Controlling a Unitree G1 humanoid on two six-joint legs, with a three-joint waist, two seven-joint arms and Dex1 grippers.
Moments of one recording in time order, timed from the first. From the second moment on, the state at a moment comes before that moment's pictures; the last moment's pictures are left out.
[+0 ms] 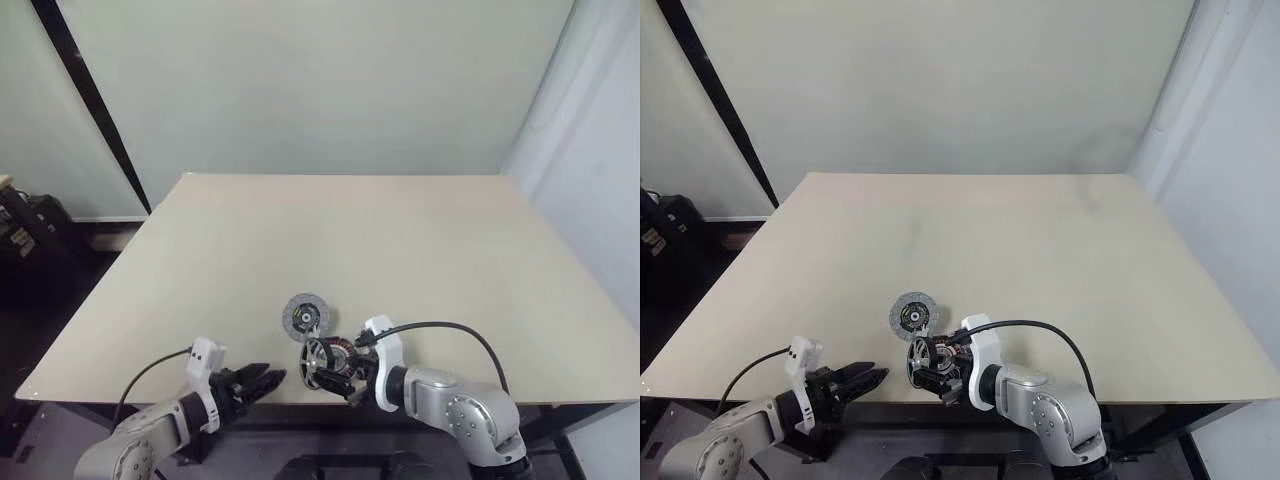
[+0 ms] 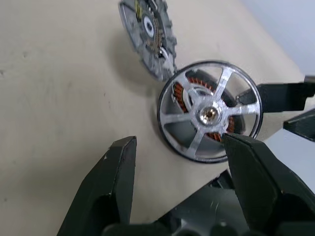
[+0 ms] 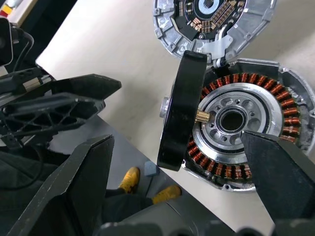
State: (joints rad) left arm 0.26 0.52 0.16 -0.22 -0.68 0.68 -0.74; right arm -0.07 -0.01 0.25 -0.41 0.45 1.19 0.29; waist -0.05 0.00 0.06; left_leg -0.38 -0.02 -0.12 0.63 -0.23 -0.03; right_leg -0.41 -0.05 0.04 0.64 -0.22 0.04
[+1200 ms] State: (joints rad) left arm 0.27 0.52 0.14 -0.22 -0.66 0.68 -0.77; right arm -0.10 0.08 -0.03 -0.34 0.71 1.32 0.26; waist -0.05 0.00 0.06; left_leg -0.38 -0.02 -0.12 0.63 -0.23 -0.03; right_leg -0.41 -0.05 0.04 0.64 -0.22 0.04
